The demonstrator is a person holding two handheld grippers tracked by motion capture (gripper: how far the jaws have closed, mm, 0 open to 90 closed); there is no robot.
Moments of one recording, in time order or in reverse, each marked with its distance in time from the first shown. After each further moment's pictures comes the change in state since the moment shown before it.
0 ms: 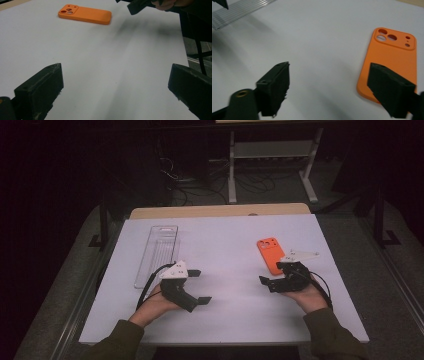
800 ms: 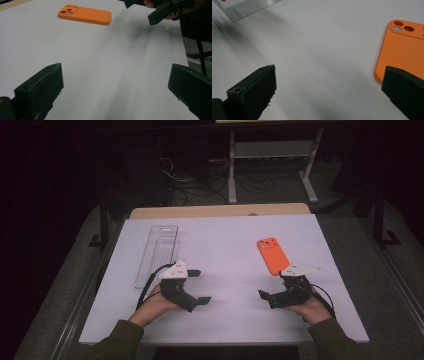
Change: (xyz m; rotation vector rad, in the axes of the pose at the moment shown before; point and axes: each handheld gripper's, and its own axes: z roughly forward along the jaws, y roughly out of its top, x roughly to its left) left arm 0.000 0.000 0.000 -0.003 0.000 -0.001; right arm 0.015 -0.025 -0.008 -0.027 0.044 -0.014
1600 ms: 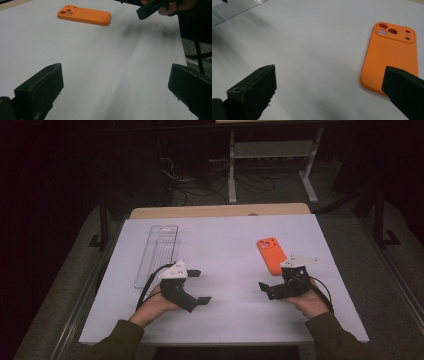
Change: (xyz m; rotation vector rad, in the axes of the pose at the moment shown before) left arm 0.000 0.000 0.000 -0.008 -0.005 -0.011; right arm -0.007 0.017 0.005 0.029 -0.074 0.019
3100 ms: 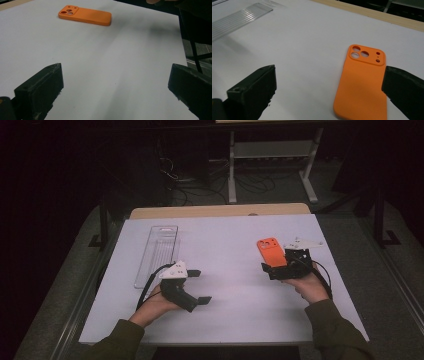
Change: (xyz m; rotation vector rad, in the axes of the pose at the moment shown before) left arm 0.000 0.000 0.000 -0.002 0.002 -0.007; right arm -0.028 0.031 0.007 -0.074 -0.073 0.037
